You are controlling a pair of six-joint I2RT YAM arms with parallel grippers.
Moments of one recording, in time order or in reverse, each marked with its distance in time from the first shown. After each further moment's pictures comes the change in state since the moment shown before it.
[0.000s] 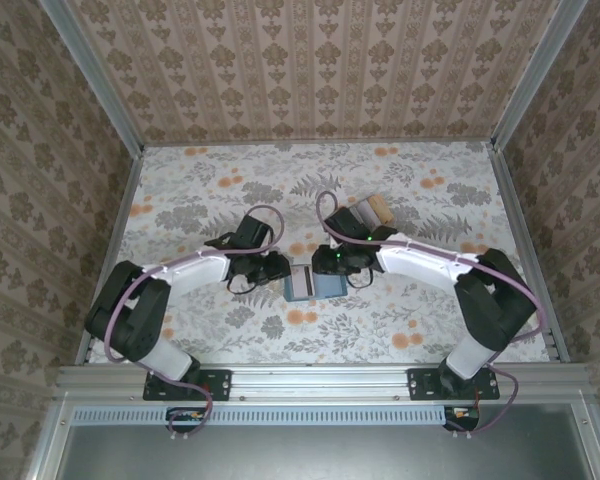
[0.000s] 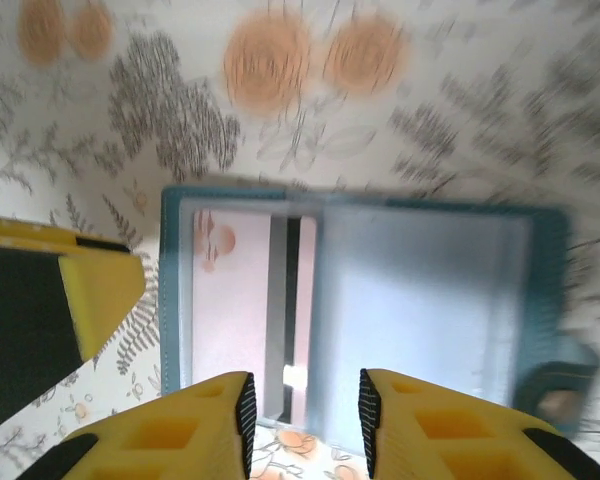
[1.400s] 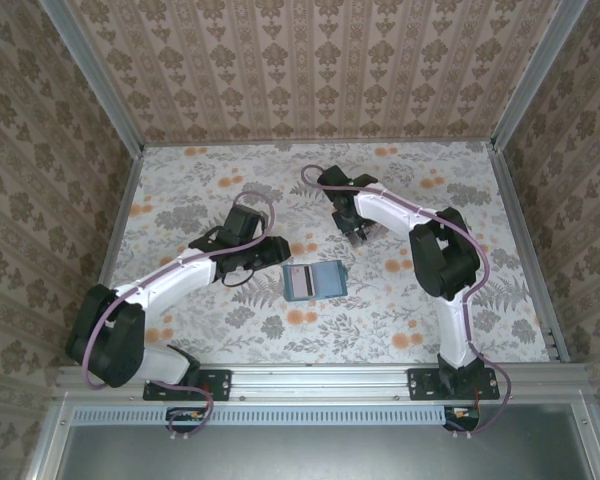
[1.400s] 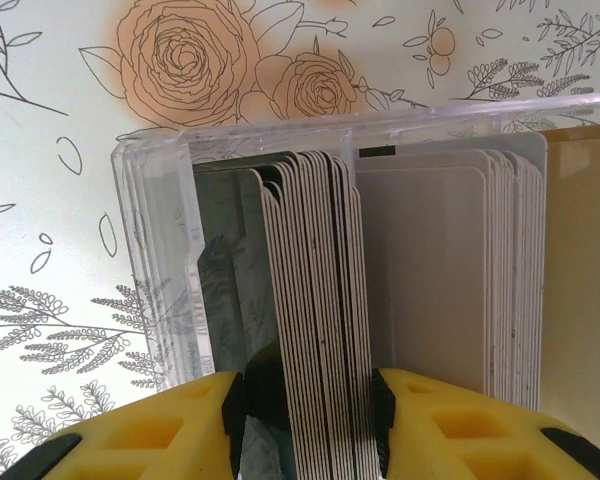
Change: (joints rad) left arm 0.009 -0.146 0.034 -0.001 -0.065 0.005; right arm -0.164 0.462 0.572 -0.431 0.523 -0.487
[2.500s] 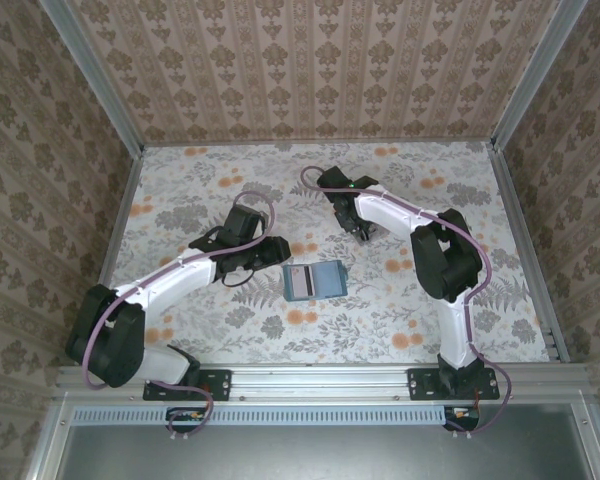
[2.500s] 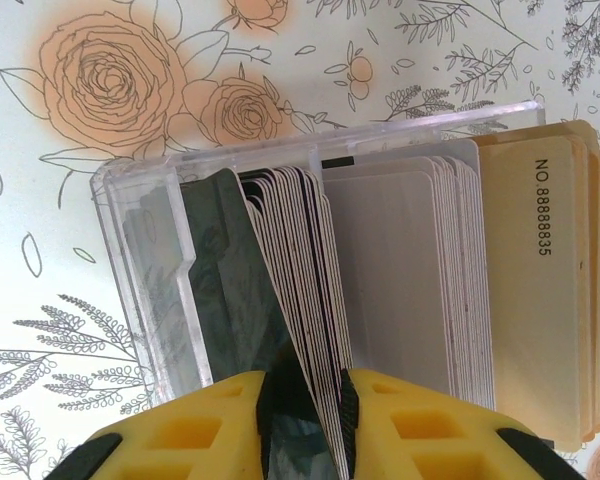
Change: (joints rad) left arm 0.000 0.000 0.000 0.000 0.002 0.000; right arm 0.003 -0.024 -0.032 0.032 0.108 -0.025
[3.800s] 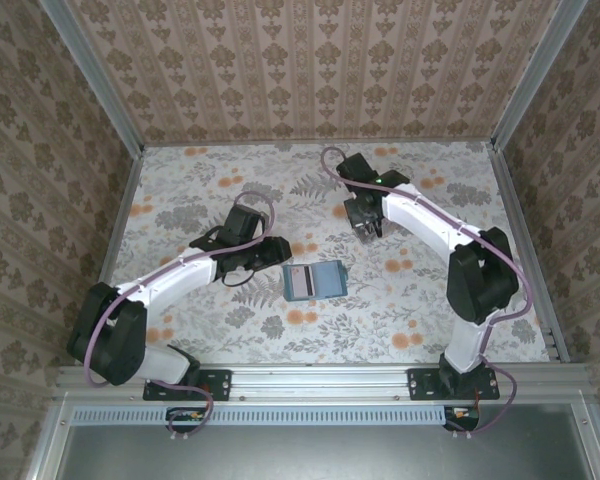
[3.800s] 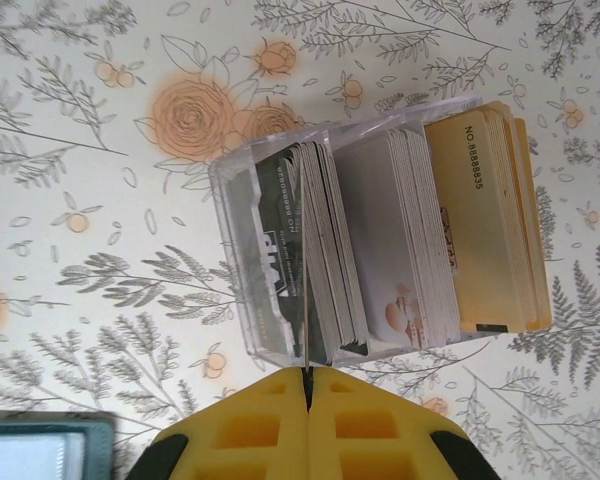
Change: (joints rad) left arm 0.009 0.013 0.000 0.011 0.040 -0.013; right arm -0.037 -0.257 -0.091 0.000 -0.207 0.081
